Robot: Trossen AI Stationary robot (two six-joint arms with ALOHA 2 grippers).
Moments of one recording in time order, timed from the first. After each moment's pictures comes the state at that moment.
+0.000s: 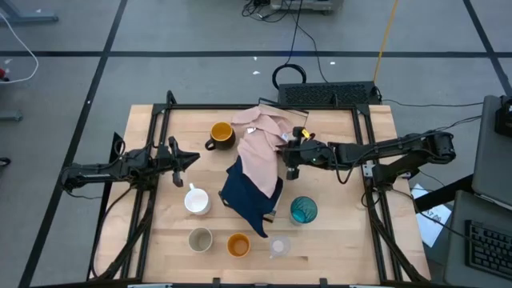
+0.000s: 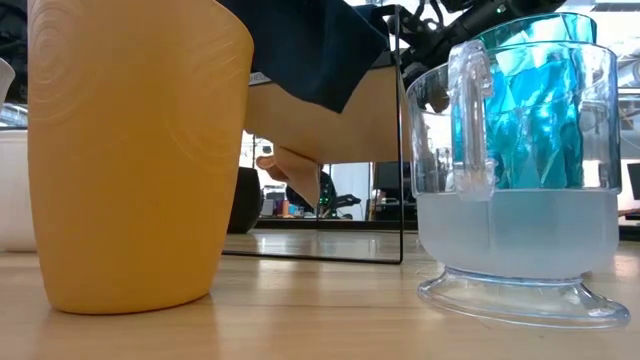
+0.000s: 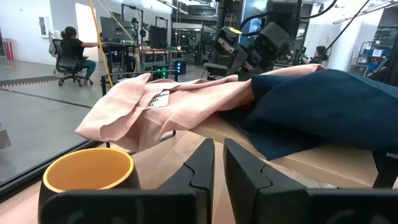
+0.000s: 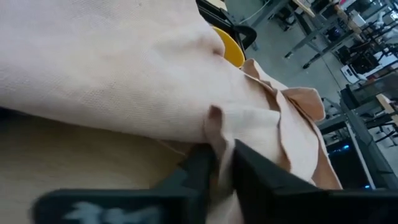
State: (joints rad) left arm 0.06 0.01 0.01 0.05 -0.18 -0.09; right arm -0.03 1.36 0.78 0.07 0.40 -0.44
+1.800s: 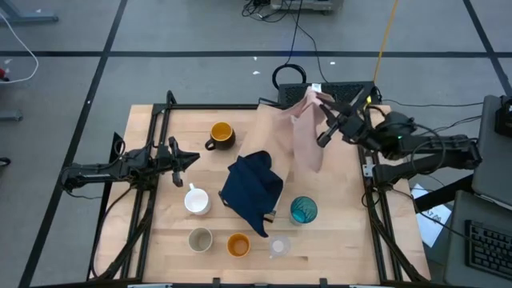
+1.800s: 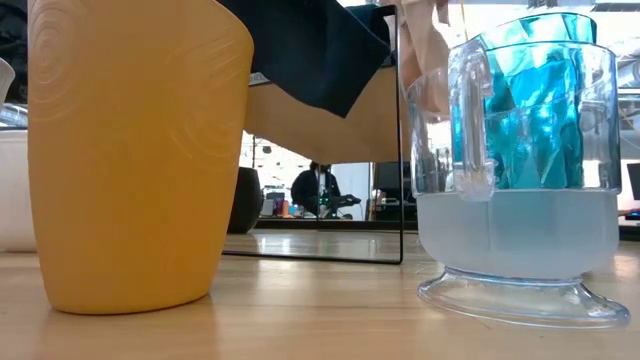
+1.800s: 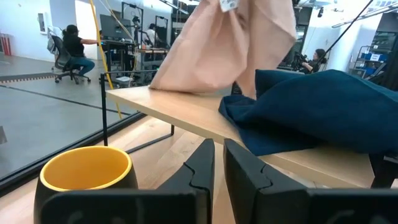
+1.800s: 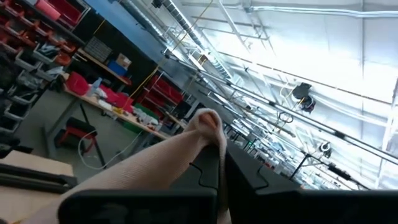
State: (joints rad) left arm 0.06 0.01 0.01 0.05 -0.18 -0.11; right arm 0.00 0.93 0.97 0.35 0.53 -0.86
